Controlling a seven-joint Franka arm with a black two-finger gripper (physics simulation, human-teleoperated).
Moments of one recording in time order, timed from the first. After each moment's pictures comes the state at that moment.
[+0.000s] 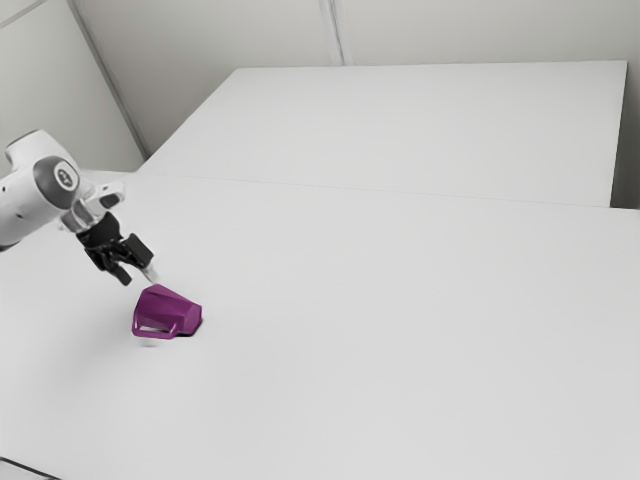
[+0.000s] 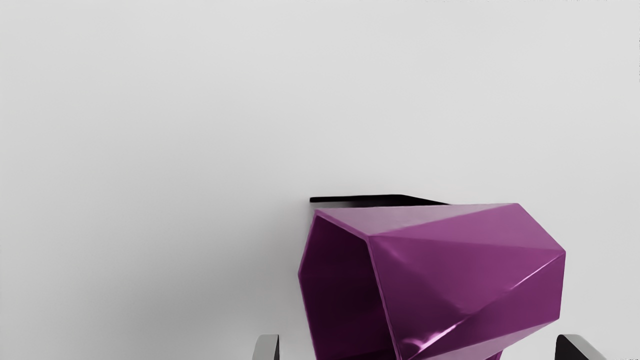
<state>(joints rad) 0.55 0.17 -0.07 -2.01 -0.29 1.98 0.68</state>
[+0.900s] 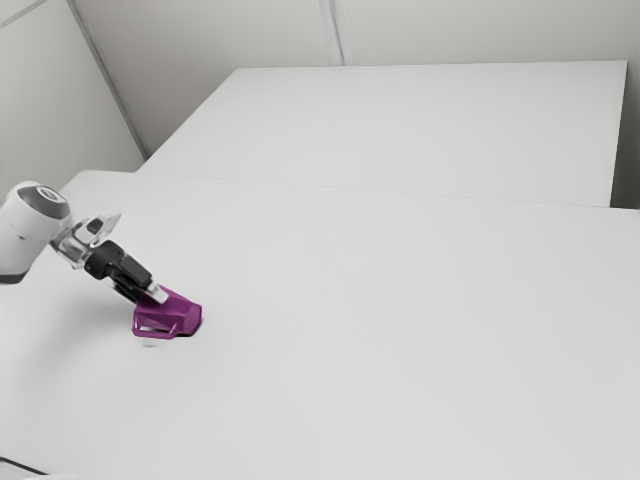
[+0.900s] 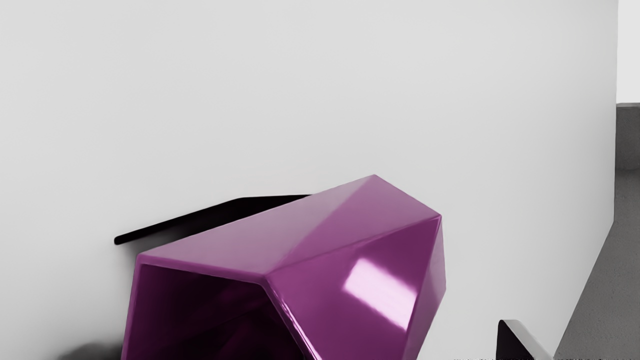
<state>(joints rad) 0.66 0.38 -0.07 -1.89 -0.60 1.61 1.02</state>
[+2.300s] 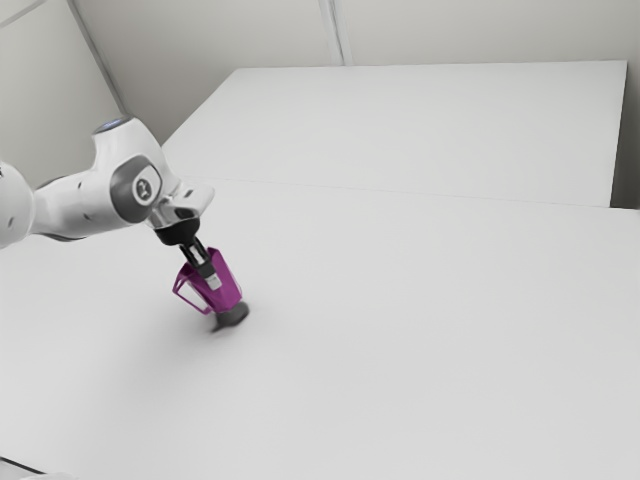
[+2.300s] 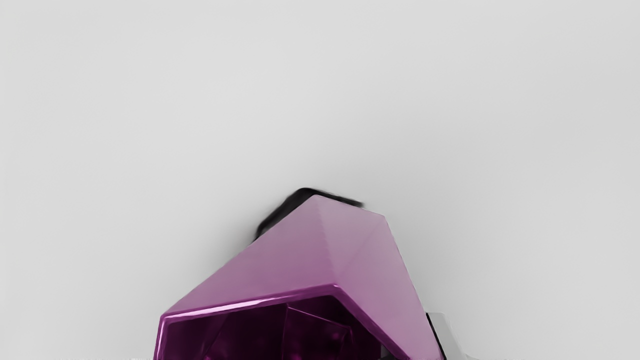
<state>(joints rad) 0.68 0.00 -0.57 -2.20 -0.17 2.18 0.87</state>
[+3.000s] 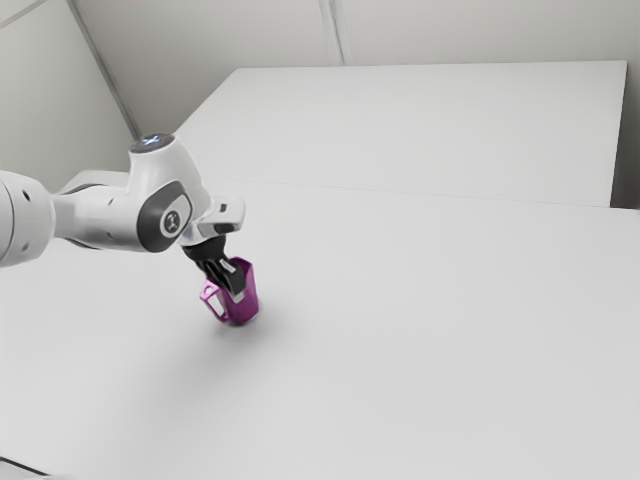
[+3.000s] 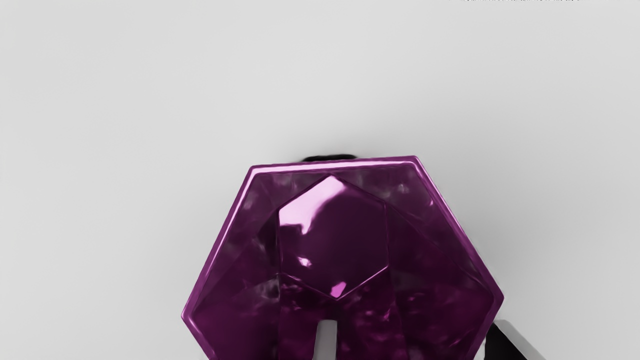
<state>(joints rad) 0.65 -0.01 -0.63 -2.29 -0.03 2.32 0.44</state>
